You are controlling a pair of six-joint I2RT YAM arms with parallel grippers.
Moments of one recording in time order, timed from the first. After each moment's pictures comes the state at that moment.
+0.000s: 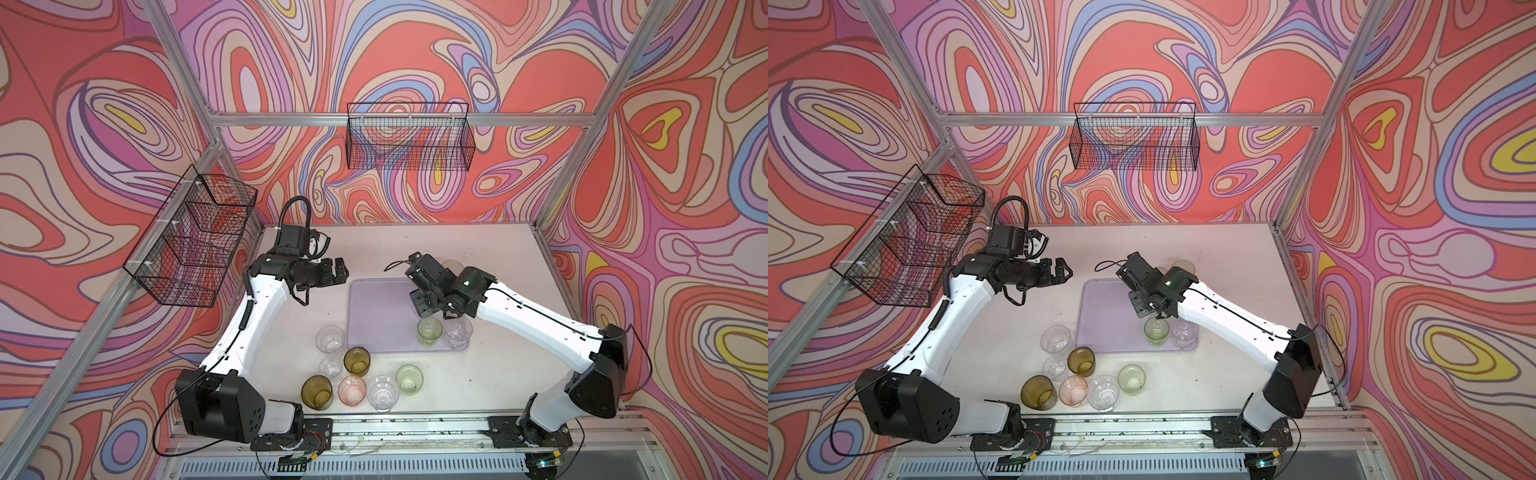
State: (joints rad) left arm -0.13 1.38 1.34 -0.95 0.23 -0.30; right arm 0.86 1.55 1.48 -0.95 0.34 0.33
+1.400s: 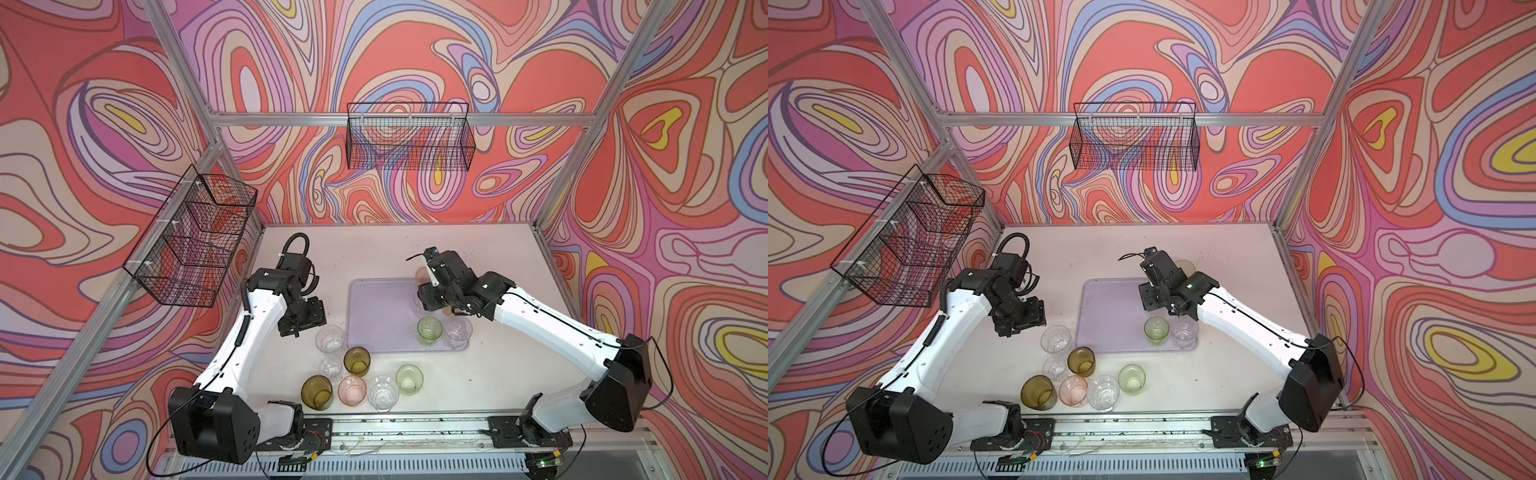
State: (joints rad) left arm -0.13 1.29 1.18 -1.33 0.03 -0.45; right arm 0.74 1.47 1.30 -0.72 0.16 0.33
